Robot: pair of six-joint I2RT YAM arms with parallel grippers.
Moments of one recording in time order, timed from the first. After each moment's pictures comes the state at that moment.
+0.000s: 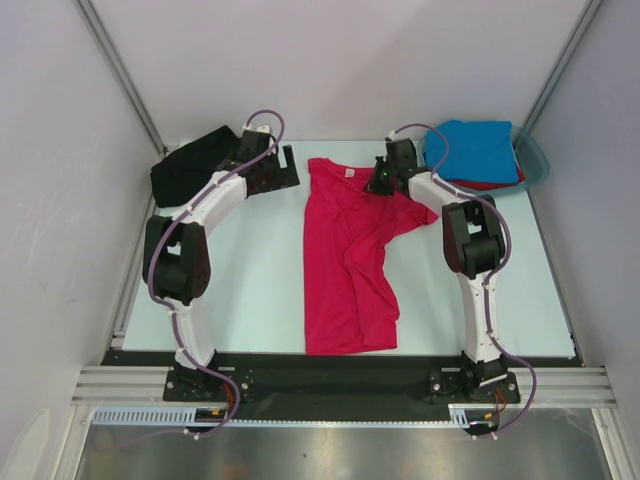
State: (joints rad) left arm -0.28 1.94 1.60 -0.40 0.00 -0.41; right arm 0.30 2.30 1.79 -0.21 -0.21 0.55
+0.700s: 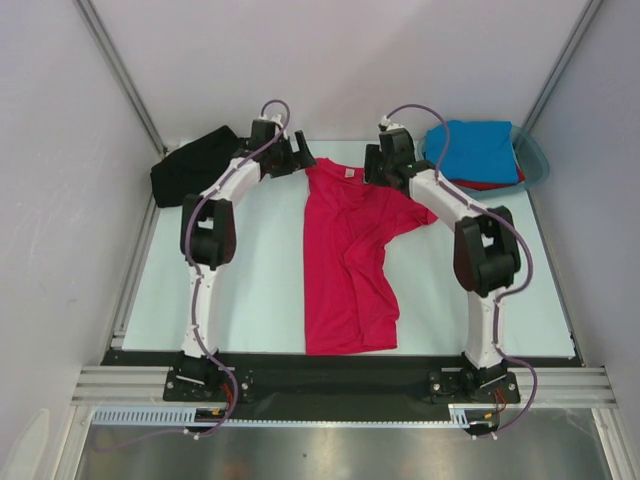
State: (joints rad) left arm -0.22 2.39 2.06 -0.32 0.30 -0.44; right arm 0.37 2.10 1.73 -0.28 0.07 0.36
